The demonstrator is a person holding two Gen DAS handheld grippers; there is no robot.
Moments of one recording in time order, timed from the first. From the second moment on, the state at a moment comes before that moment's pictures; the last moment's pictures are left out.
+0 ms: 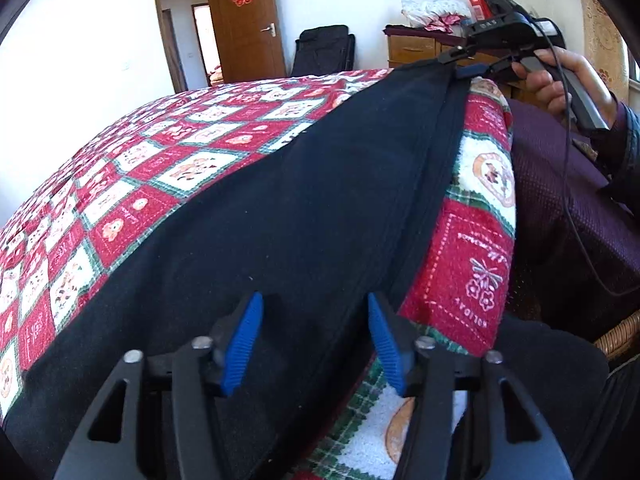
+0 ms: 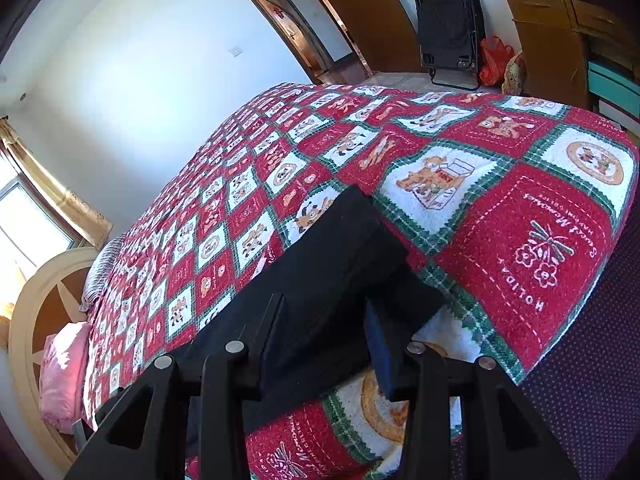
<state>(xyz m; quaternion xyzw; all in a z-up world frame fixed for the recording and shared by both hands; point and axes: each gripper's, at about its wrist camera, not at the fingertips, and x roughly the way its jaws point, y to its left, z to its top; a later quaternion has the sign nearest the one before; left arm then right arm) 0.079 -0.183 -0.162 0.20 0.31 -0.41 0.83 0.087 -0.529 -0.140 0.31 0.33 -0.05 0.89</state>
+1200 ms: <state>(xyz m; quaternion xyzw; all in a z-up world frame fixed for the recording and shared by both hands) 0.082 -0.151 -0.146 0.11 0.30 -0.45 0.83 0.071 -0.541 -0.108 0.27 0.26 -0.05 0.92</state>
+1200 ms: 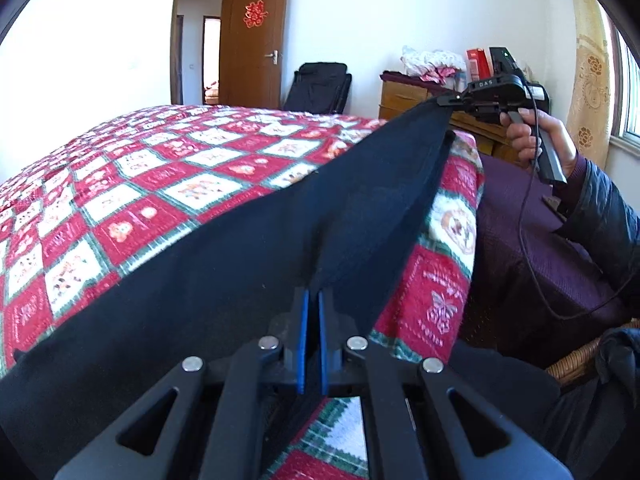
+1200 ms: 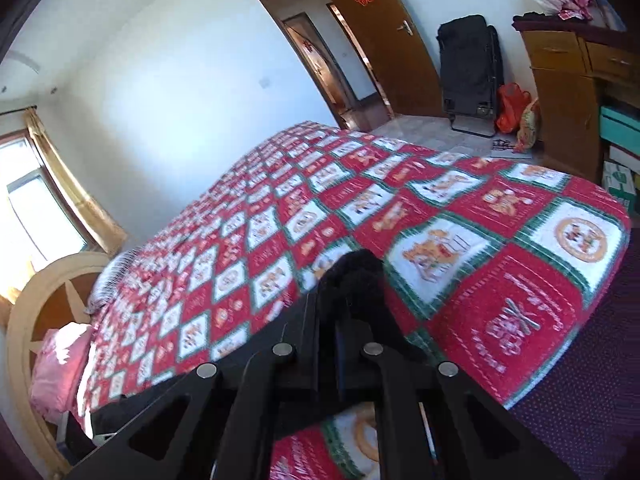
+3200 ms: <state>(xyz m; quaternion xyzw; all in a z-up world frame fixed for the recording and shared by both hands) 0.101 0.145 -0.136 0.03 0.27 -0.07 0.96 0.128 -0.358 -0.165 0.10 0.41 0.04 0.91</state>
